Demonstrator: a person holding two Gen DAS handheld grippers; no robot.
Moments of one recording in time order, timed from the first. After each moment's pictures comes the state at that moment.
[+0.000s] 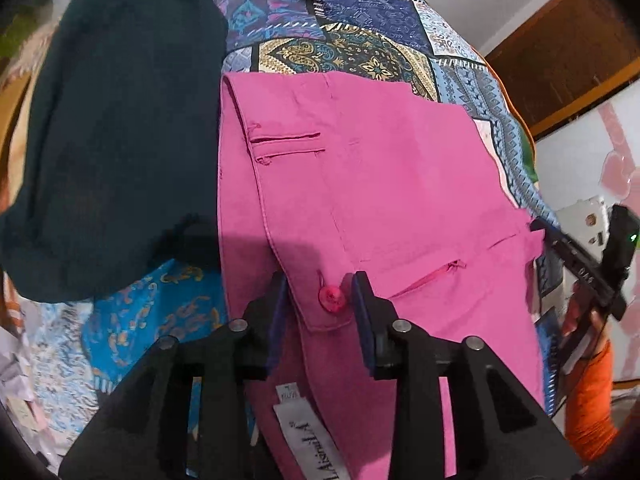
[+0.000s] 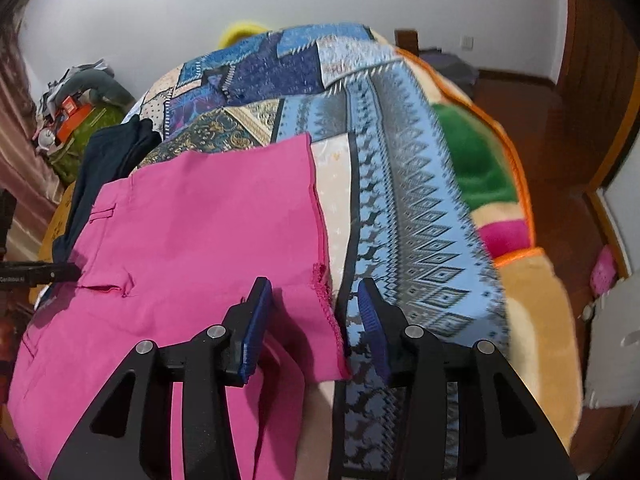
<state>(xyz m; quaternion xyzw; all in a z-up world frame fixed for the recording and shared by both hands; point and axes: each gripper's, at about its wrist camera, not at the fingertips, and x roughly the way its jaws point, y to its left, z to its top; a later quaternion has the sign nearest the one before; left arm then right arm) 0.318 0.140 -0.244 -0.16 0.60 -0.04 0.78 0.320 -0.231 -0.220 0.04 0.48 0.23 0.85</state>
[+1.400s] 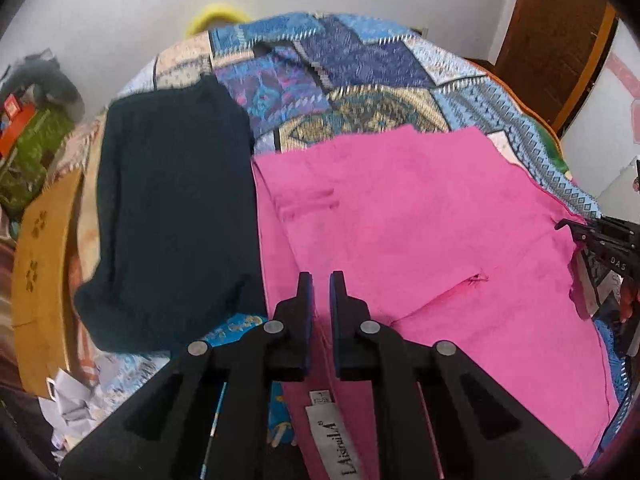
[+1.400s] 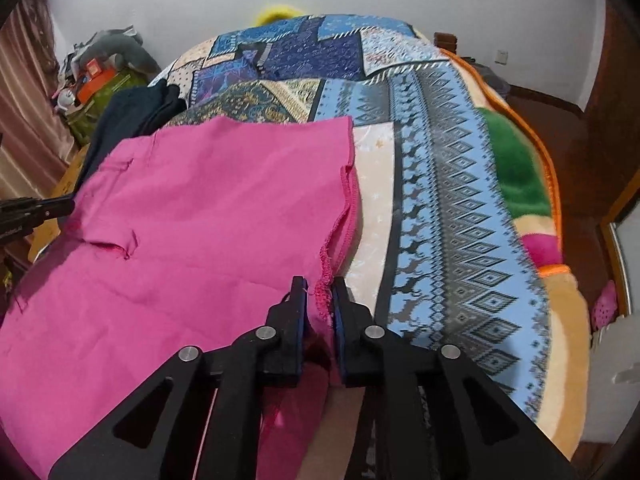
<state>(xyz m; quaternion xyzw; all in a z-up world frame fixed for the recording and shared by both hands) 0.298 0.115 -0.203 0.01 0.51 0.02 0.86 0.308 -0.211 -0.223 -0.02 0.47 0.27 0.84</state>
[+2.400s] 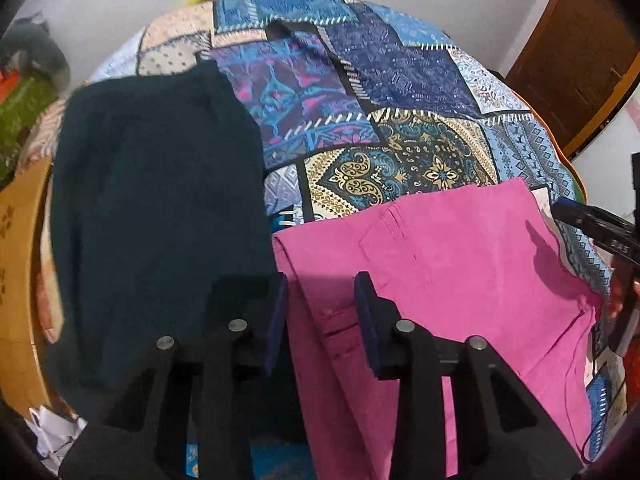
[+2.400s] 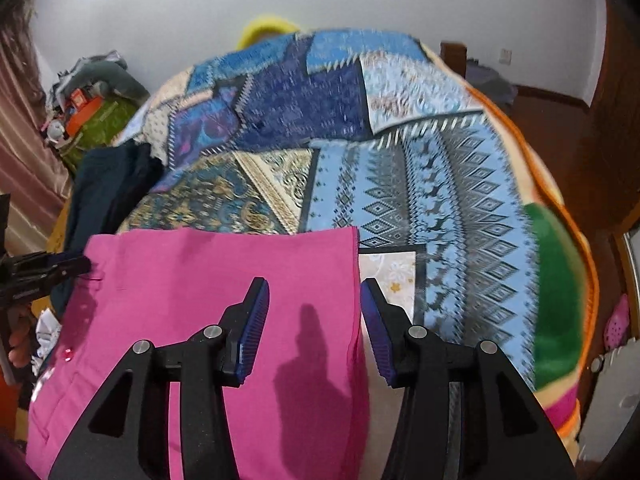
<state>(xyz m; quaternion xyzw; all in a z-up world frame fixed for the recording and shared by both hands) 0.400 0.169 -0.240 -0.07 0.54 0.01 0.84 0.428 -0.165 -0.213 0.01 0.48 0.27 0.83</state>
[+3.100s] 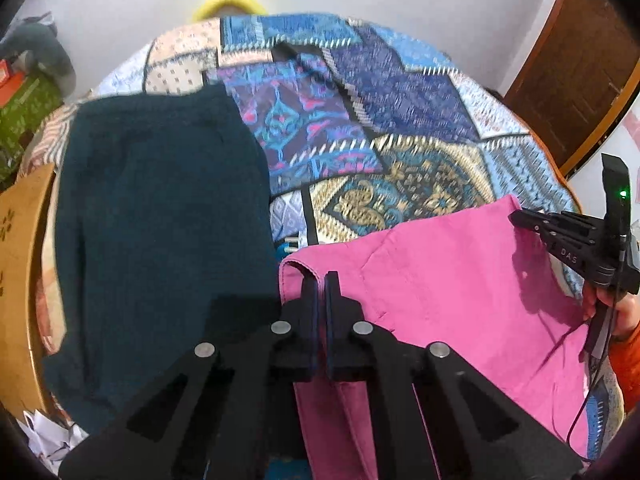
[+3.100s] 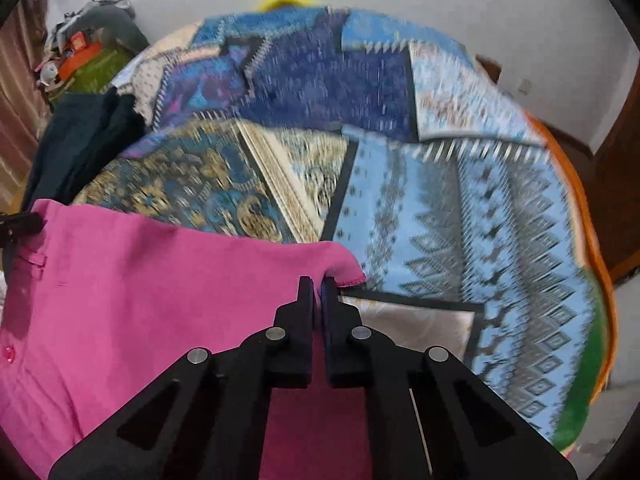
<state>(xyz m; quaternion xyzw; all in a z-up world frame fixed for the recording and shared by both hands) 0.400 0.174 -0.220 -0.07 0.50 0.02 0.86 0.439 -0.115 -0.226 -0.09 0.46 0.27 0.84</state>
